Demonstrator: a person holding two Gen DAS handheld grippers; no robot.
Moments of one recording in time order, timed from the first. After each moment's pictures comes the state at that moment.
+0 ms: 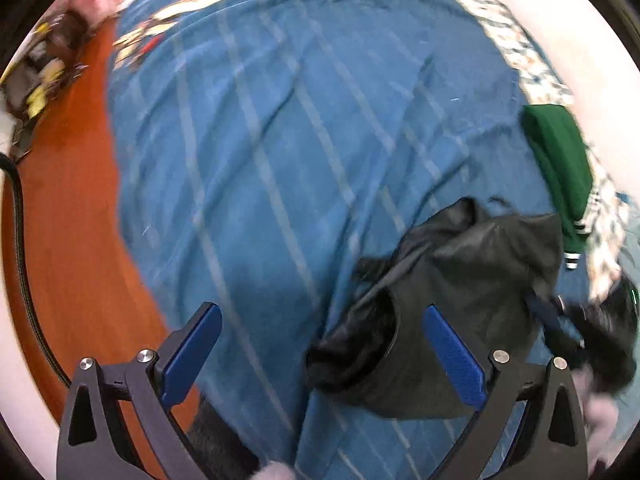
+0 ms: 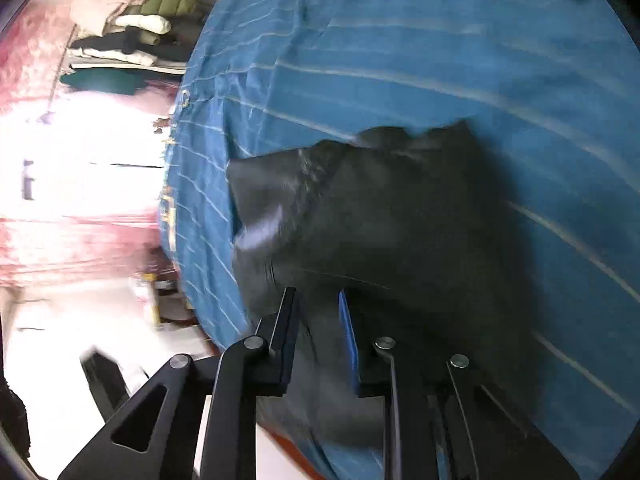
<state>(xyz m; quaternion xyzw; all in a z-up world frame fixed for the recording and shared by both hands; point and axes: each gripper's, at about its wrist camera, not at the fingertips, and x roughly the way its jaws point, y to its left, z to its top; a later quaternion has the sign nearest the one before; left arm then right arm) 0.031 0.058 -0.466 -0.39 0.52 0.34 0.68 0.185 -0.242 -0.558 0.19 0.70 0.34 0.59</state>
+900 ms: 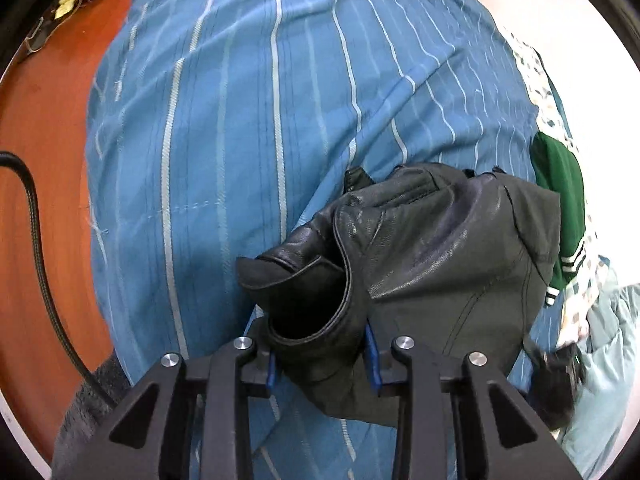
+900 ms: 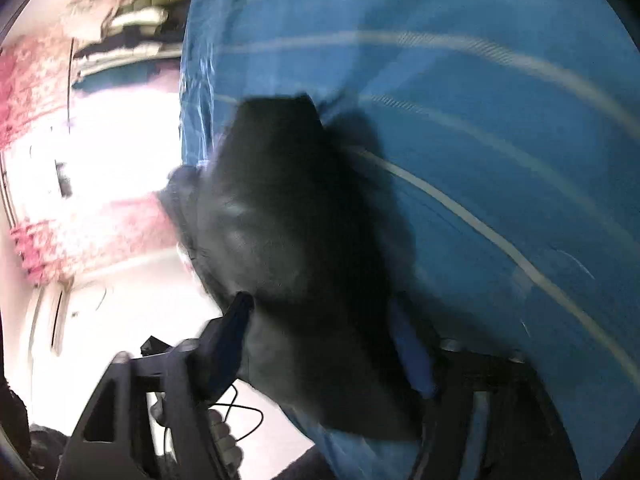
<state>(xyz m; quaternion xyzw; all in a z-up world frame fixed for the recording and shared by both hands) 0.022 0.005 -0.523 -0.51 0.44 0.34 0.65 0.212 -0.335 -0.653 0.25 0.74 0.40 0.48</state>
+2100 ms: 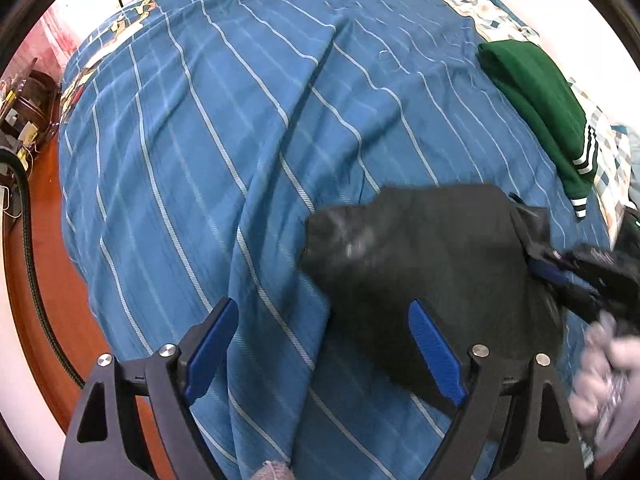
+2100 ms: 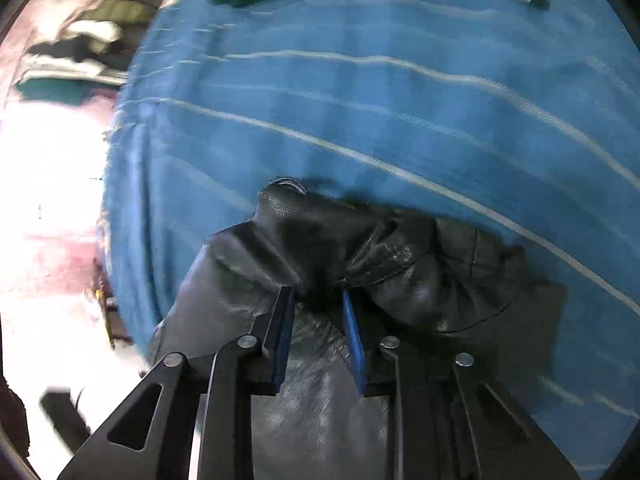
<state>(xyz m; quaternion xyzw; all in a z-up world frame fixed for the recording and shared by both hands) 0.112 -0.009 -0.491 -0.30 0.55 0.29 0.72 0.257 -0.307 -0.620 0.14 0.71 0.25 0.65</state>
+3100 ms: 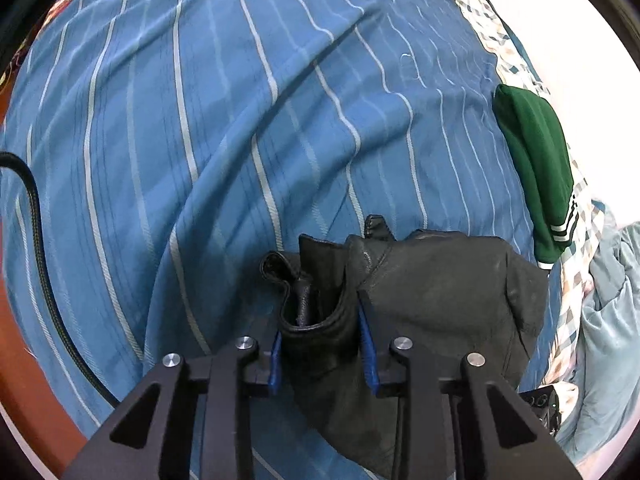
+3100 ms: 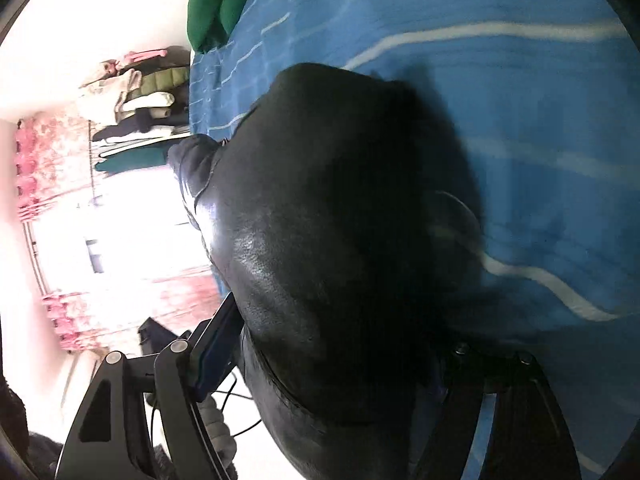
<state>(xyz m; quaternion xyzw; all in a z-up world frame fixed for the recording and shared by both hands) 0.127 0.024 -0.530 -0.45 0.49 0.26 0.70 0.183 -0.400 -0.668 0.38 0.67 0.33 0.55</state>
